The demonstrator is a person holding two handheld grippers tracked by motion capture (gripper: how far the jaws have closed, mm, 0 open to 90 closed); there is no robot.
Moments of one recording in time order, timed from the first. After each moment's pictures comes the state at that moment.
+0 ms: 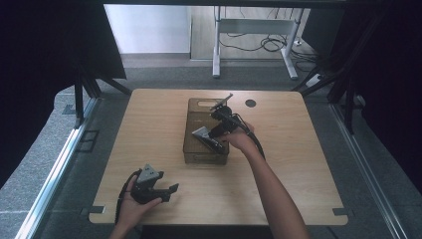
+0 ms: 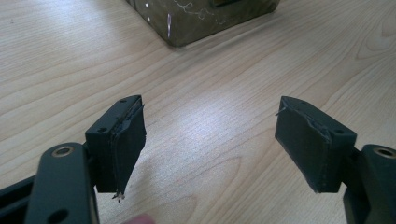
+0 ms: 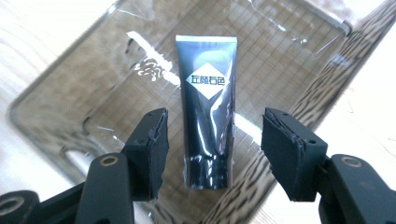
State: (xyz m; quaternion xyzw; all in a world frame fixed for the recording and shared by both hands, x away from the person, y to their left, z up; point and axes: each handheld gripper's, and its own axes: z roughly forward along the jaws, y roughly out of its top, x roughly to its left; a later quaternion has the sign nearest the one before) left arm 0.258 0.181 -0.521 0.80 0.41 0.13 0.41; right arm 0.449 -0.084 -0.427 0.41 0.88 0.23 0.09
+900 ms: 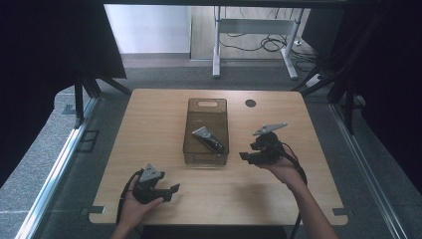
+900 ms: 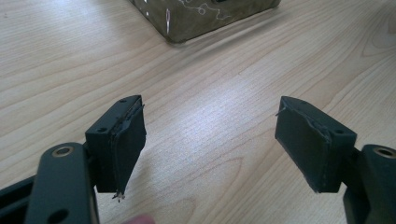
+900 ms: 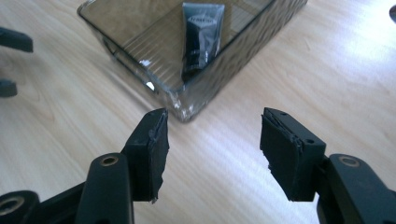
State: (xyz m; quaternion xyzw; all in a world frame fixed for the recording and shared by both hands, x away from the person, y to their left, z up) left arm 0.261 0.176 -0.525 0.80 0.42 0.13 0.40; right arm 0.346 -0.201 -0.424 0.39 0.85 0.34 0.11
